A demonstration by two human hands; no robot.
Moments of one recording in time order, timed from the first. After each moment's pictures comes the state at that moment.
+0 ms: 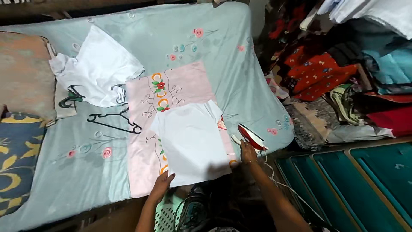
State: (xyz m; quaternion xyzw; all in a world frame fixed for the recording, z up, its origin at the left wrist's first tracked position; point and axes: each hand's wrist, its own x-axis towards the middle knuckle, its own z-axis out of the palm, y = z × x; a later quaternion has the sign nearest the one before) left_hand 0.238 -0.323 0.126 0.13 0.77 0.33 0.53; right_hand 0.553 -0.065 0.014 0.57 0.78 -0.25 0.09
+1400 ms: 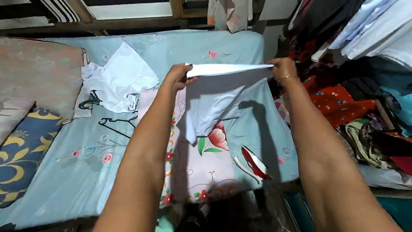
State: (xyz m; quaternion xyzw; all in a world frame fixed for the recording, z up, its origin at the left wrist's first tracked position) left_hand 0.150 0.051 0.336 0.23 0.66 0.58 0.42; right_hand 0.448 0.242 0.329 0.47 0.85 -0.19 -0.18
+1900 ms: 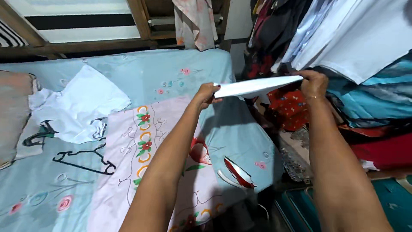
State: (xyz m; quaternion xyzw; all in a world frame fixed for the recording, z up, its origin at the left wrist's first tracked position) left_hand 0.292 0.157 0.307 0.35 0.57 0.51 0.55; right_hand 0.623 0.268 0.336 0.53 0.78 -0.06 -0.32
